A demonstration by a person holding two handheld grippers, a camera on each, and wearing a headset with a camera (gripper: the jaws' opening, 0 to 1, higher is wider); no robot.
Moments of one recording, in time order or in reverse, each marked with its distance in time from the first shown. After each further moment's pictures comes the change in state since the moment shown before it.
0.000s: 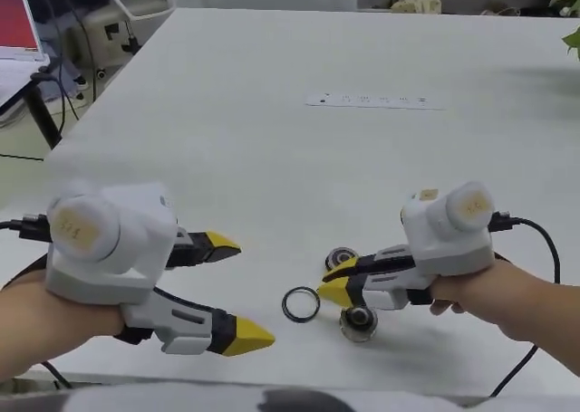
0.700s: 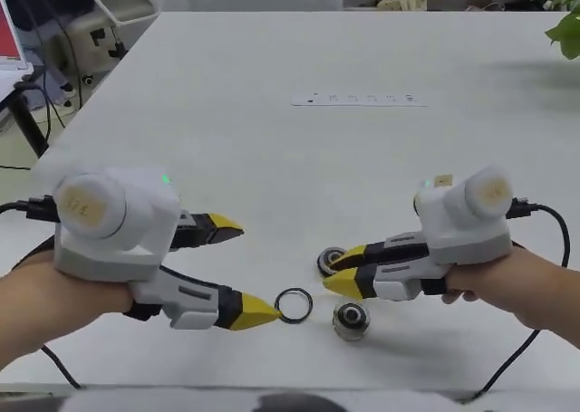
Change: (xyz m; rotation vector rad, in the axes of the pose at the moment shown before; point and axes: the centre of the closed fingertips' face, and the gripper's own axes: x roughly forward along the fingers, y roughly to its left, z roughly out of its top) left arm 0.010 0.016 0.023 0.033 -0.015 0.009; right arm -0.026 -0.005 0.007 -0.015 -0.035 -0.023
